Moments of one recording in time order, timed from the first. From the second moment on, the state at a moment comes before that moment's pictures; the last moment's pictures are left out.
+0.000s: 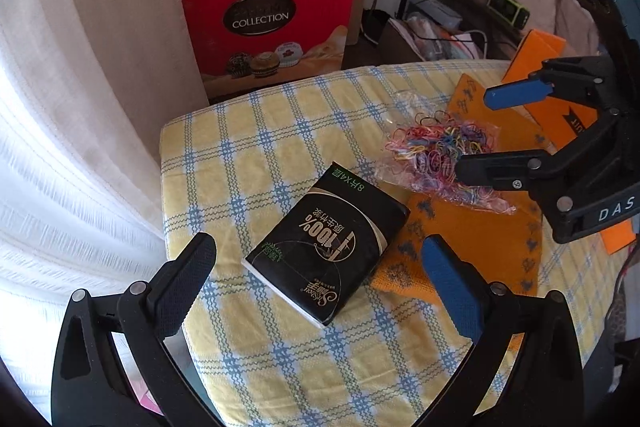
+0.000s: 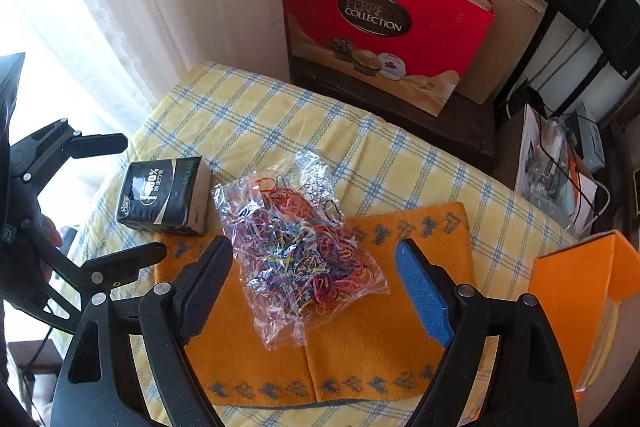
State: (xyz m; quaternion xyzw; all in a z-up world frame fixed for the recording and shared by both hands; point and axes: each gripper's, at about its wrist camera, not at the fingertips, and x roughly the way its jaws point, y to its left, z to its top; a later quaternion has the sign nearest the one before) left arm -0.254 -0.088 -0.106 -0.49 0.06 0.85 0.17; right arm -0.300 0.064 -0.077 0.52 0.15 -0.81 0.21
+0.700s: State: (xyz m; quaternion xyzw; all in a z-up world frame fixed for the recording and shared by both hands) left arm -0.266 -0.115 -0.116 -0.50 0.00 0.85 0.19; right arm -0.301 0.062 -0.089 0.52 0.16 -0.81 0.21
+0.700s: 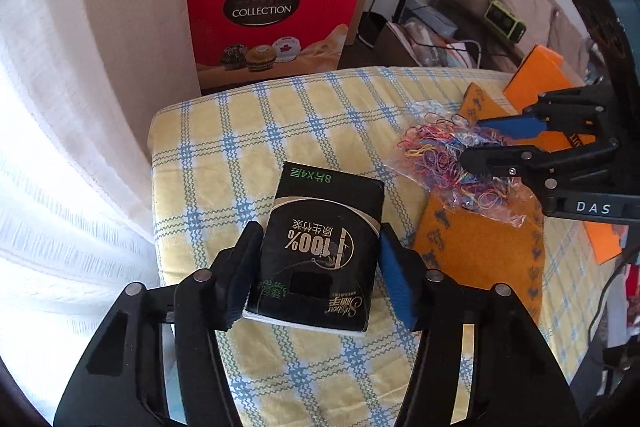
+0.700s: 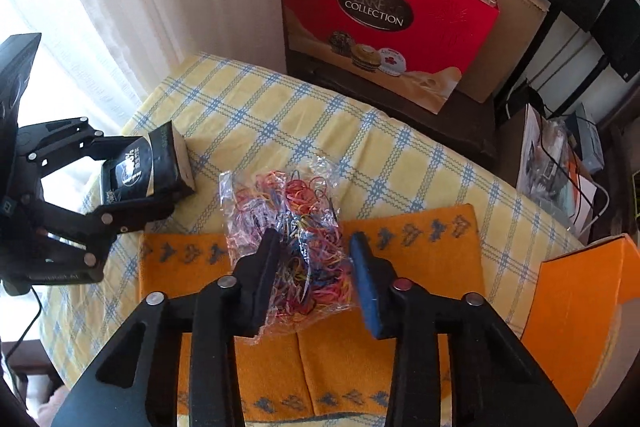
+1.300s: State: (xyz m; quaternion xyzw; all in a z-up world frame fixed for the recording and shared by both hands) left arm -0.229 -0.115 -0.073 -0.49 -0.11 0.86 0.13; right arm -0.269 0.080 -0.047 0.49 0.09 -0.84 0.23
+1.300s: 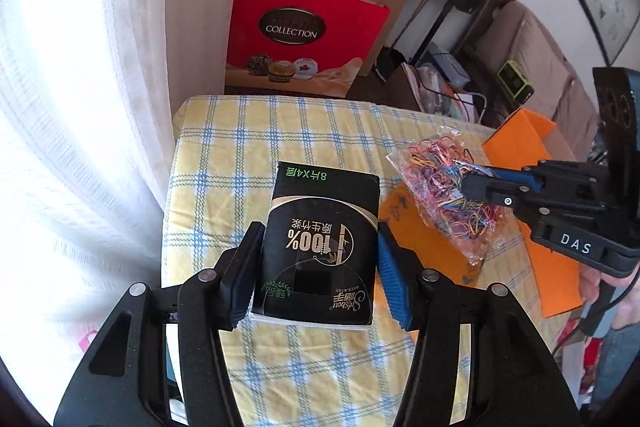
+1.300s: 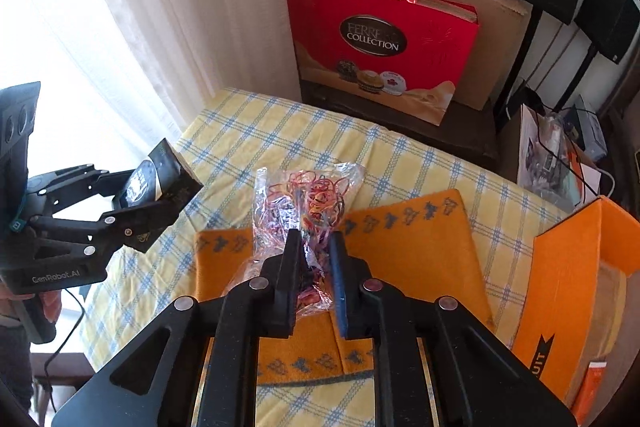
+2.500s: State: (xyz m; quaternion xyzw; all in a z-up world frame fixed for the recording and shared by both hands) left arm -0.197 0.181 0.005 -0.47 -0.02 0.82 0.33; right arm -0.199 0.385 0.042 0.45 -0.02 -0.89 0.02
